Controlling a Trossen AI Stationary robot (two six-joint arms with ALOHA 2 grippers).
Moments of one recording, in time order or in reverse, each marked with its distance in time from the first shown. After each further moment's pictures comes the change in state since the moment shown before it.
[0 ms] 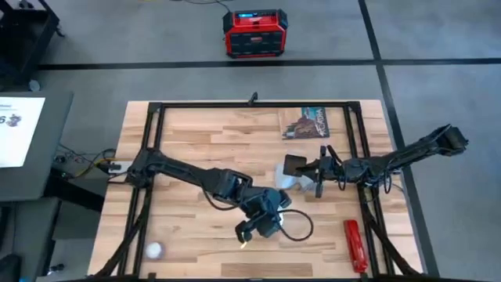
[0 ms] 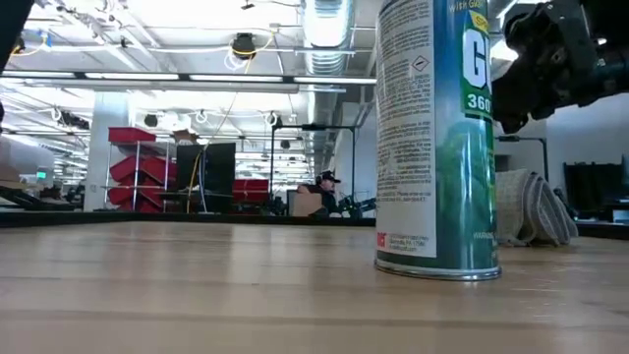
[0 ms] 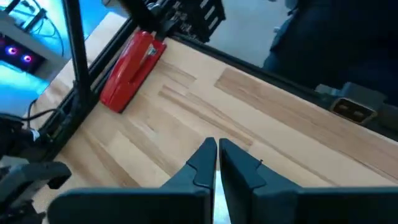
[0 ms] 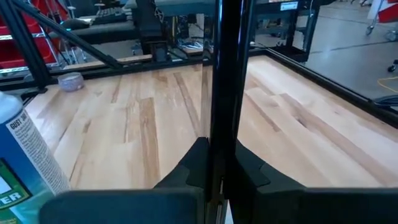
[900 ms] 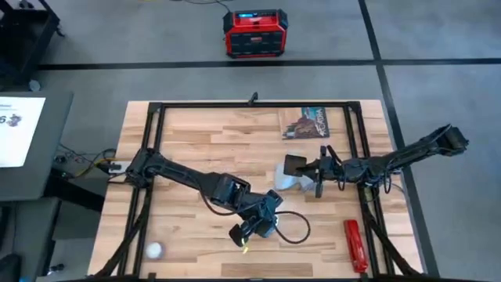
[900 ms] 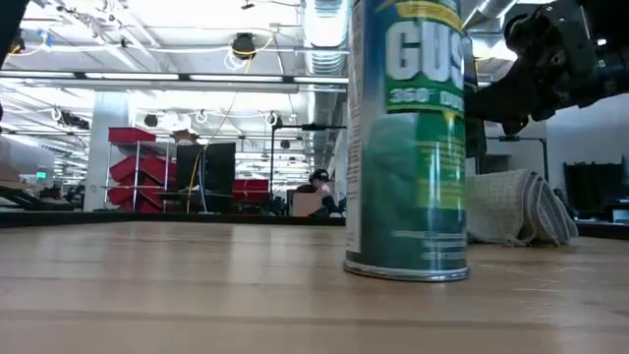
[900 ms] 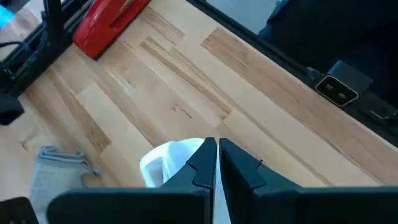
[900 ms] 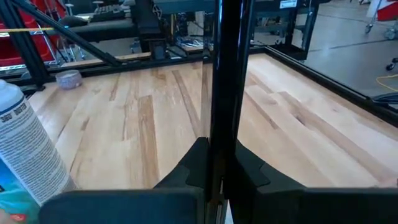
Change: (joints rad) left arm -0.037 -0.003 -0.024 -0.134 -0.097 -0.160; right arm 0.000 0.000 0.000 -0.007 0.001 0.002
